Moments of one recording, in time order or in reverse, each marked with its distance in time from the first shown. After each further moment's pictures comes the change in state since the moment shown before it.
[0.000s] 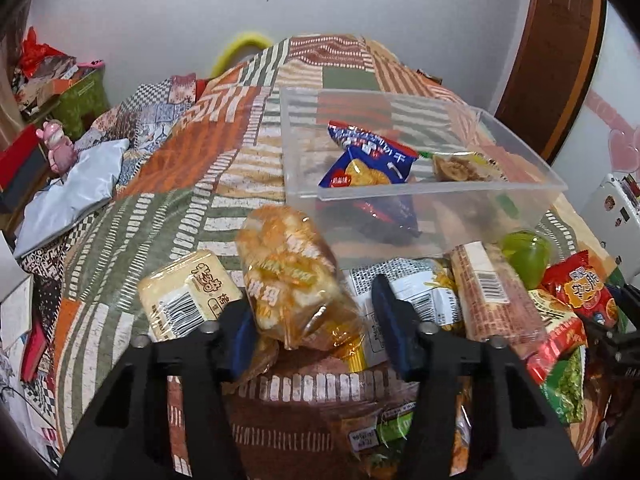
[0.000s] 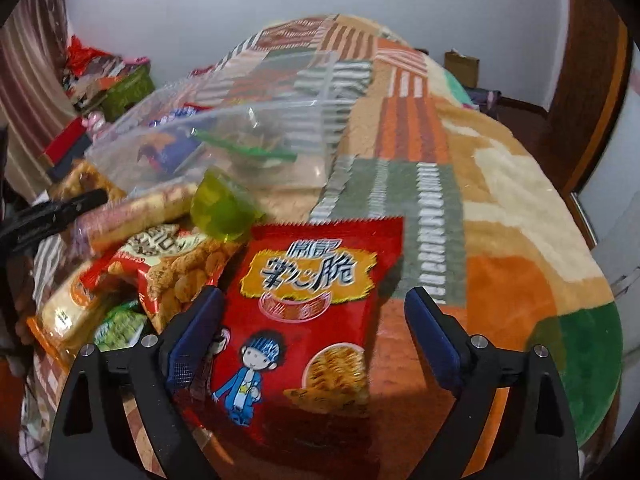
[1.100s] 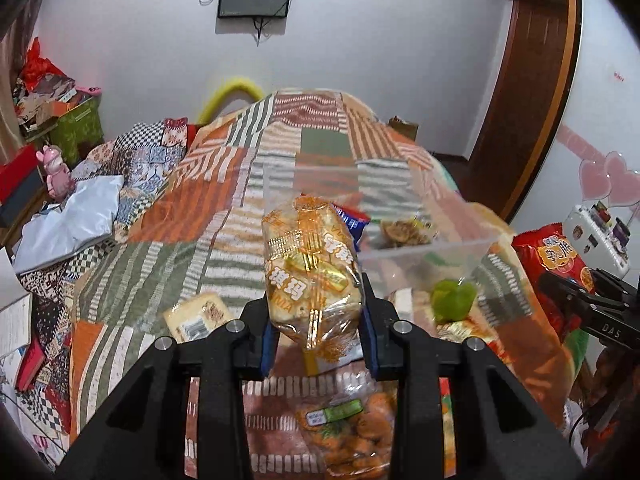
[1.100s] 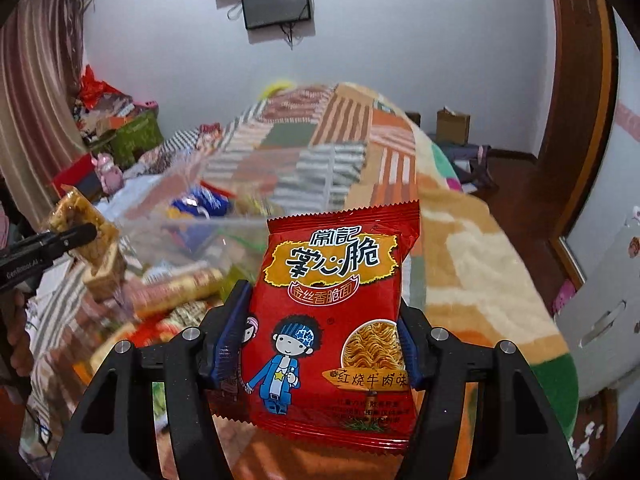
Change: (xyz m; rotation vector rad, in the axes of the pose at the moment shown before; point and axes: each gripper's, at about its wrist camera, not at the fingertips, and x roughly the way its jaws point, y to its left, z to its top) left arm -0.081 -0.011 0.017 -0.011 -0.173 -0.087; right arm -0.053 0.002 0.037 -0.012 -0.221 -0.014
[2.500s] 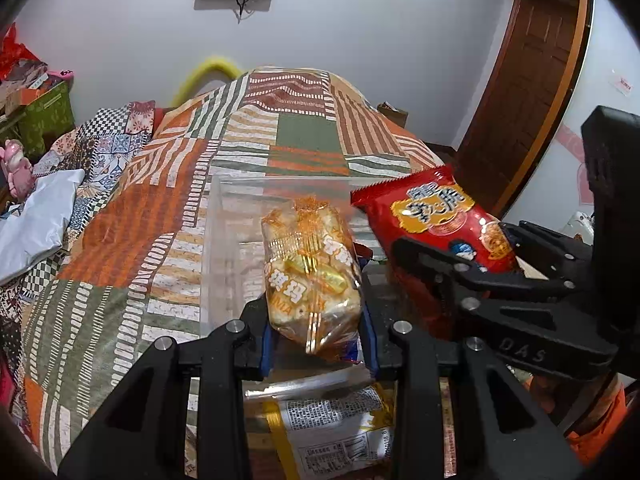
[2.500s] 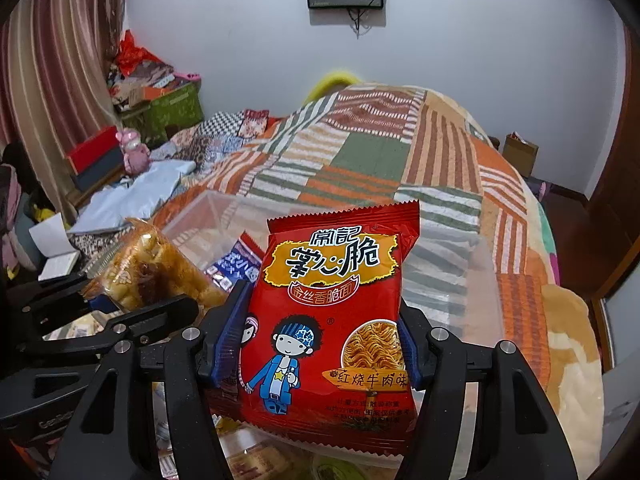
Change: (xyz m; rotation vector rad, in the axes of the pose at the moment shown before) left arm 0.102 0.000 0.039 -0.013 0.075 -0.076; right arm 0.126 0.084 0.075 -0.162 0.062 0.128
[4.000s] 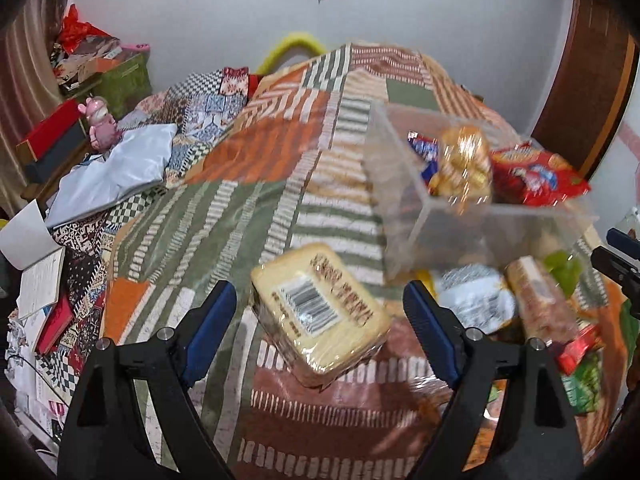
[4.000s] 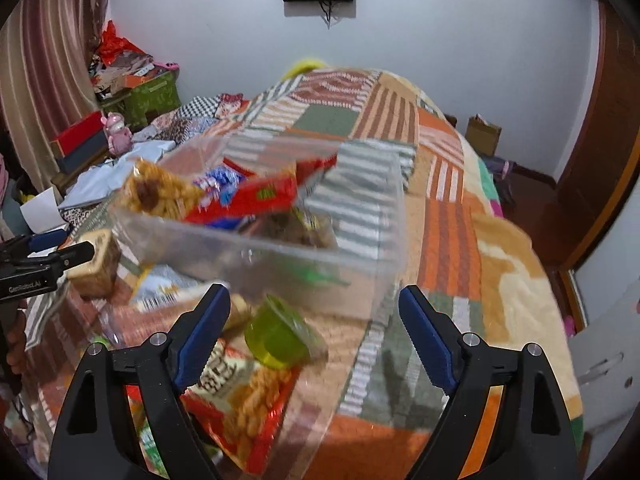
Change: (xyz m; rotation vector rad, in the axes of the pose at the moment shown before) left arm -0.054 0.069 -0.074 -0.078 0.083 0.271; right arm -0.064 -0.022 -0.066 0.030 0.037 -0.107
